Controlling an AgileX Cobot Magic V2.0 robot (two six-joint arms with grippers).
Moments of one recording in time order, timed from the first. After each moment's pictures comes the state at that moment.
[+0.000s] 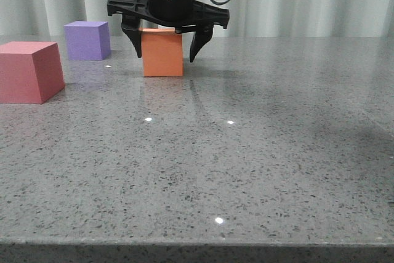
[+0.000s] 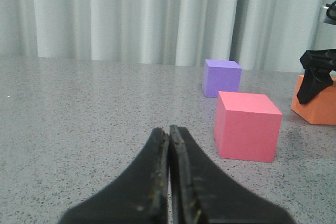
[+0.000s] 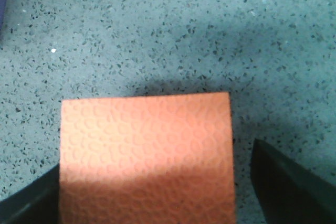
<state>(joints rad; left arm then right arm) -0.05 0.00 0.00 0.12 0.04 -0.22 0.67 2.31 -2.27 -0.27 1.03 0.77</state>
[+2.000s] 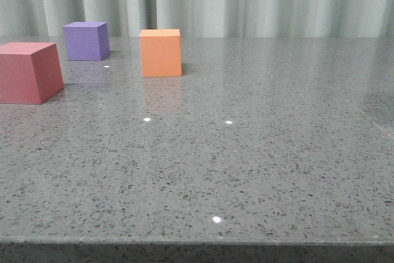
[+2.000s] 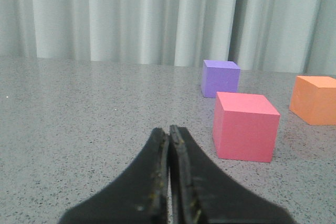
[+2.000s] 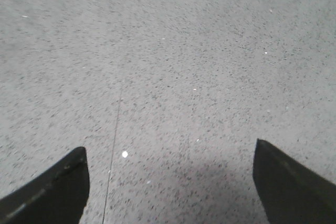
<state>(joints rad) -0.05 0.00 0.00 0.12 0.04 -0.22 0.24 1.02 -0.92 -0.33 0.60 0.40</state>
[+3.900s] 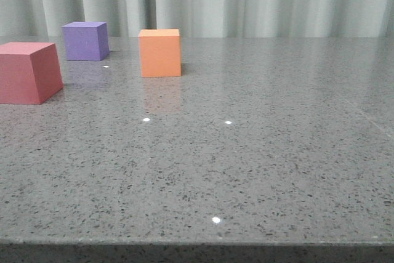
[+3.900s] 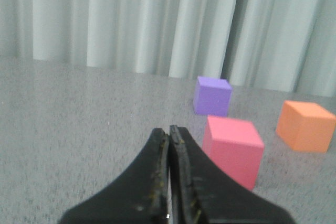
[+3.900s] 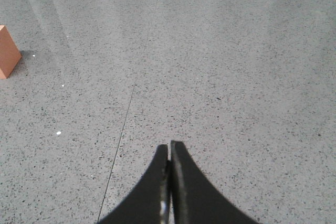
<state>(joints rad) -0.05 0.03 -0.15 0.05 0.16 -0.22 0.24 0.47 -0.50 -0.32 0.45 0.40</state>
